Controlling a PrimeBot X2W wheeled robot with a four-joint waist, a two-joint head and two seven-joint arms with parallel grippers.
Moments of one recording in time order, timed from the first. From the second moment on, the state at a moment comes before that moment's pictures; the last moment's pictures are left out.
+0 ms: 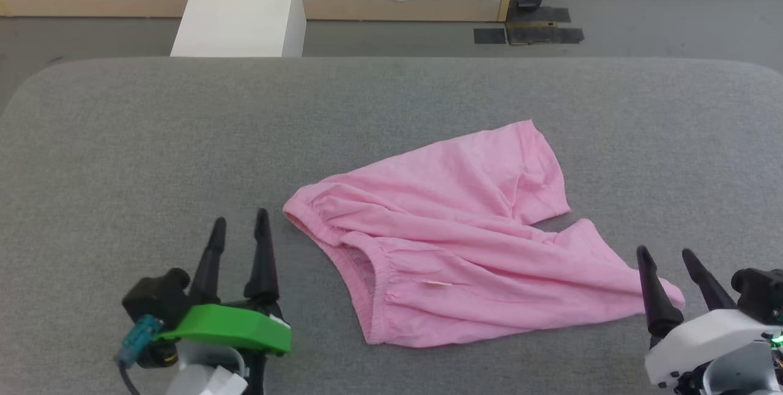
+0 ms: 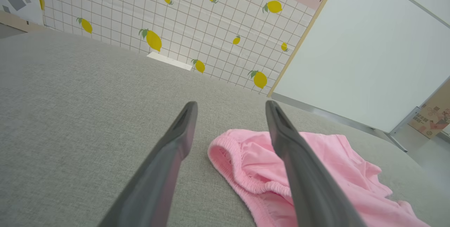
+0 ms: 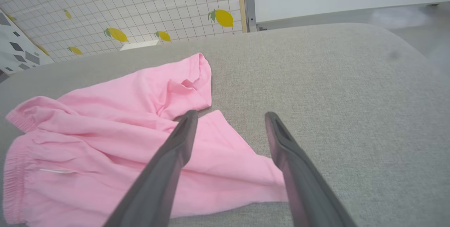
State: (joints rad) left arm -0.07 0.05 -0.07 0.12 -0.45 -0.06 -0.26; right arm 0.08 -0.05 -0.17 -0.08 0.22 0.13 0.20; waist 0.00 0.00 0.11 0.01
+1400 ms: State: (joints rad) left arm -0.11 0.07 -0.30 0.14 -0.53 0.03 0.31; right arm 0.08 -0.05 -0.07 0.00 0.24 0.13 -0.04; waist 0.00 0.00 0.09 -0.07
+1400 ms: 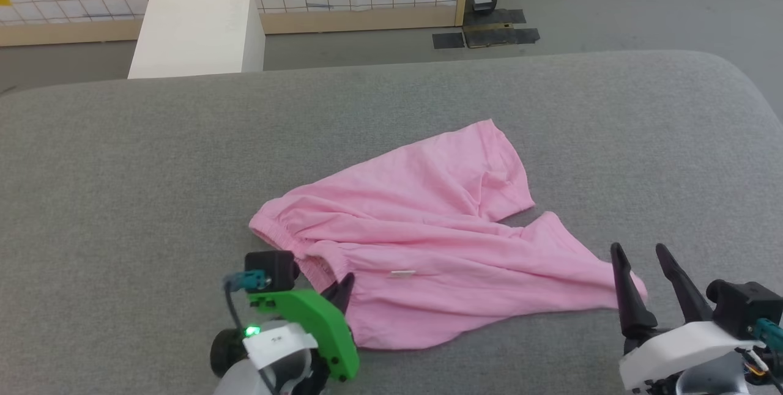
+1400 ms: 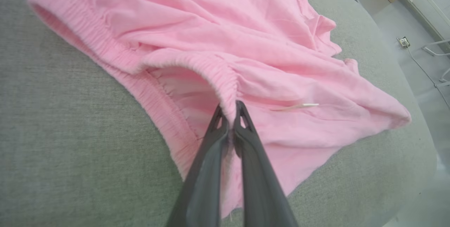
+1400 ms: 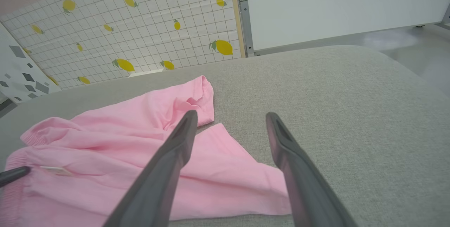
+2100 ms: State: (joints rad) left arm 0.01 0.13 -0.26 -0.02 -0.55 0.09 0.34; right arm 0.11 -0.05 -0.08 0.02 0.28 0.13 0.55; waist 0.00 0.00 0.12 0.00
